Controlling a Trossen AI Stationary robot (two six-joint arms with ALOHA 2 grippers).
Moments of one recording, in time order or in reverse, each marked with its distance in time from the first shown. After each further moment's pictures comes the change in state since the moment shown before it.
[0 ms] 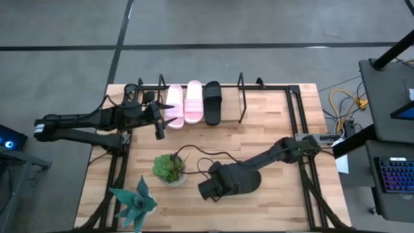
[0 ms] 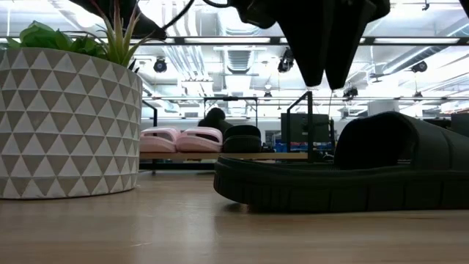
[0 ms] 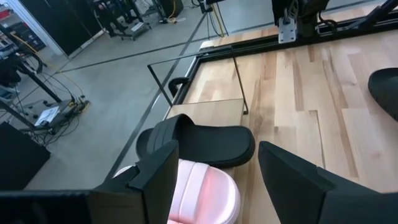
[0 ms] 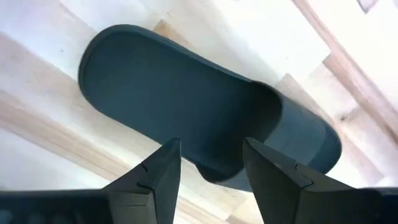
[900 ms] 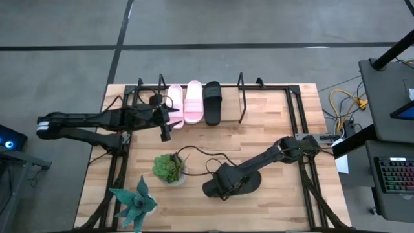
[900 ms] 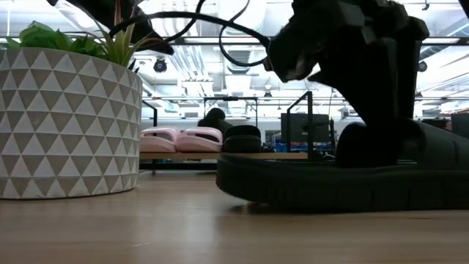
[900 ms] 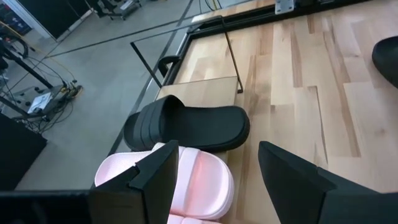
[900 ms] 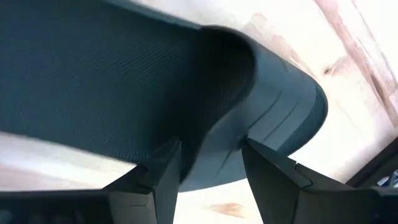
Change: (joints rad) left arm 0.000 0.108 -0.002 0.010 0.000 -0.002; right arm -0.007 -0.007 -0.233 0.005 -0.141 0.019
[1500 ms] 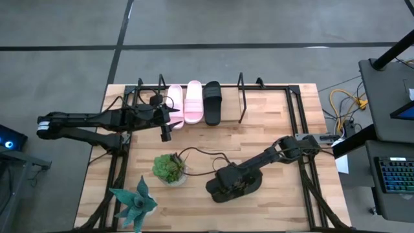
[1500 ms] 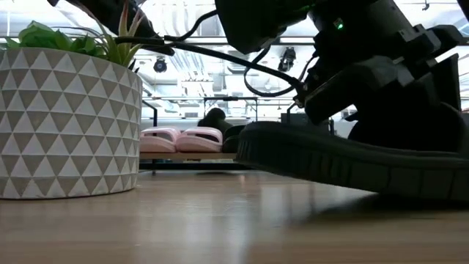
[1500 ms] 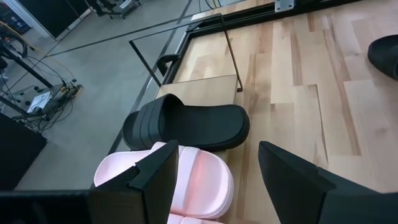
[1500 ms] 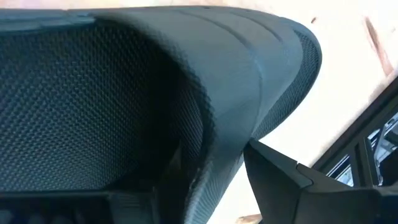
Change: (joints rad) left arm 0.000 0.007 0.000 -0.001 0.000 0.000; right arm -0.006 0.002 -0.133 -0.007 -0.135 0.089
